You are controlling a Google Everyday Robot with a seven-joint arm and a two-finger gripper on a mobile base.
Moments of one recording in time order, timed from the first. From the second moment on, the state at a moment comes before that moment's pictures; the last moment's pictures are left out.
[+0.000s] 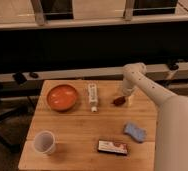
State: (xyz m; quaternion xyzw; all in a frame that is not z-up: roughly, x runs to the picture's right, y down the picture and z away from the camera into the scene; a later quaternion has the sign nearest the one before) arm 0.212 0.120 0.953 -0.32 -0.16 -0.26 0.90
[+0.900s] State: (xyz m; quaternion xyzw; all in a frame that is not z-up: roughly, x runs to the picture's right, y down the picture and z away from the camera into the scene) arm 0.209 0.123 0.953 -0.33 -0.17 -0.25 0.89
